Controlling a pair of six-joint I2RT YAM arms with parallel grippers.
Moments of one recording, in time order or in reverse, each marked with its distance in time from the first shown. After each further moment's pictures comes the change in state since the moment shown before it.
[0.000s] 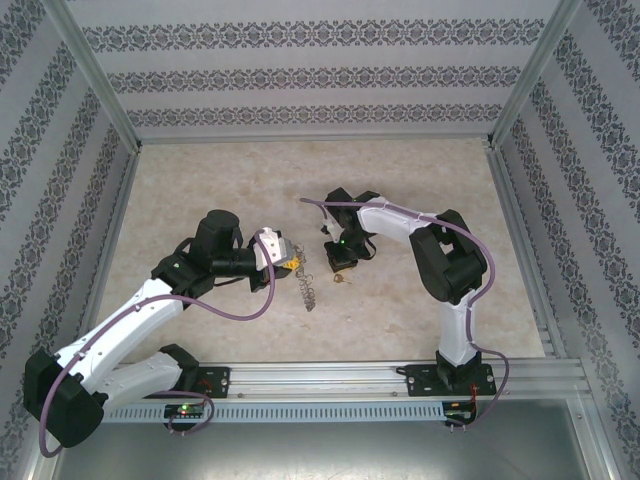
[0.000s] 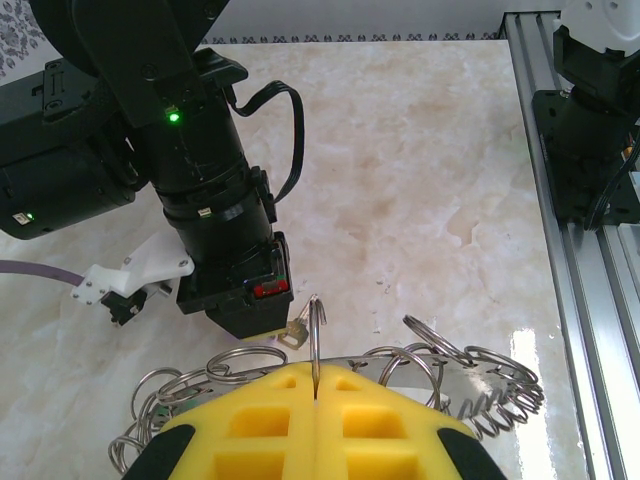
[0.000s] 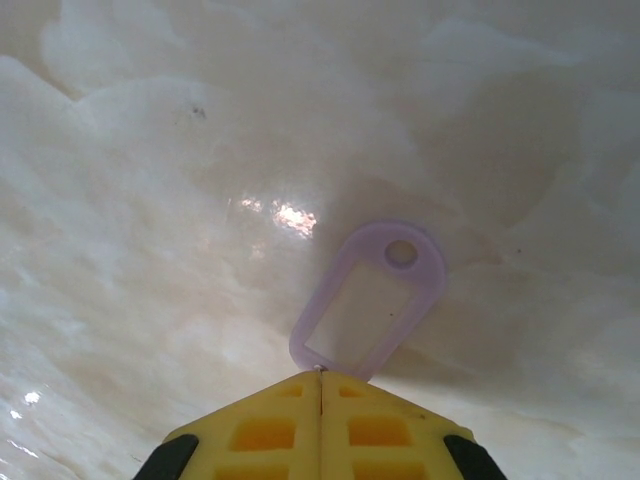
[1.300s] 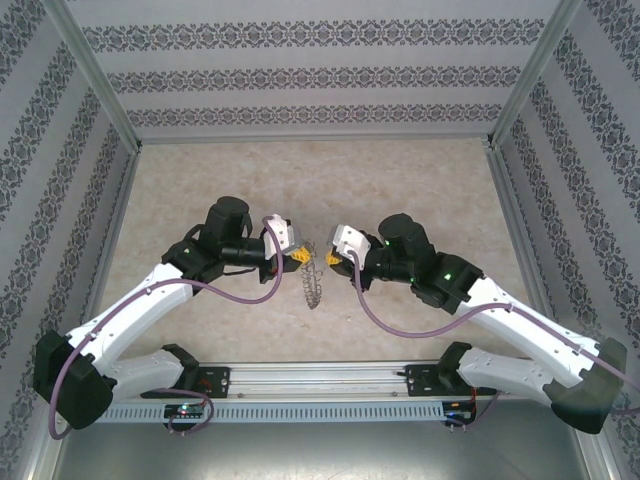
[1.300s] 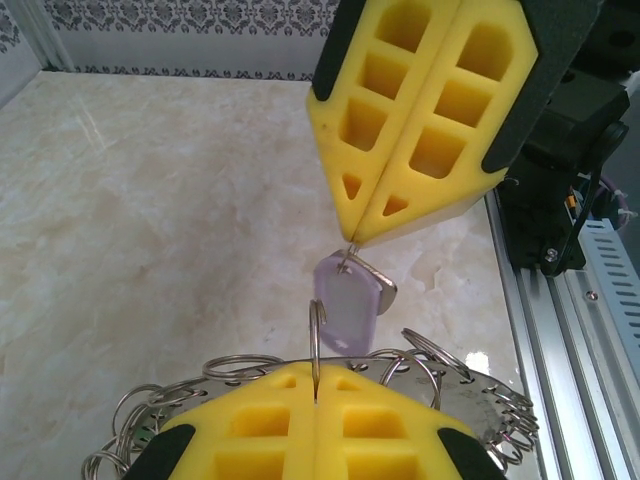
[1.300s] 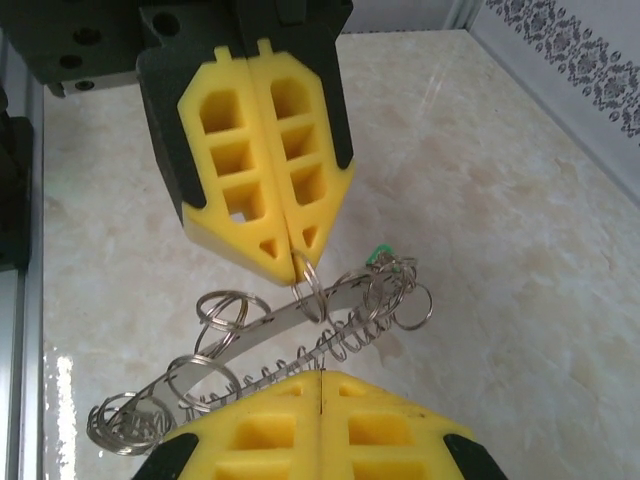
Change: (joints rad) left arm -0.008 0.116 0.100 0.020 0.106 -0.058; right arm 0.240 -1.002 -0.487 0.520 0.037 -0.547
